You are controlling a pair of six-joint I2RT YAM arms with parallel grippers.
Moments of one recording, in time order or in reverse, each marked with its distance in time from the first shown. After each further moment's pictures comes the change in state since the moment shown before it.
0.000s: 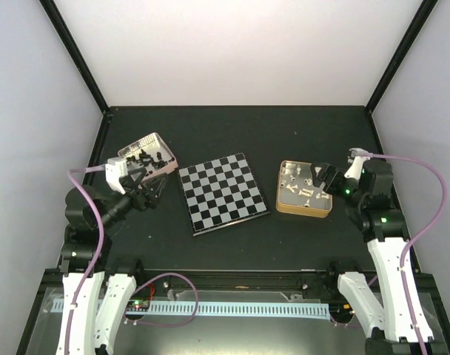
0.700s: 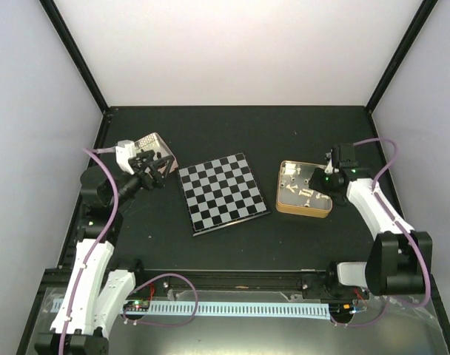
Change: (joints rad) left arm 0.000 0.210 -0.130 0.401 0.036 -0.035; right arm 0.015 0.565 0.008 -0.012 0.109 -0.060
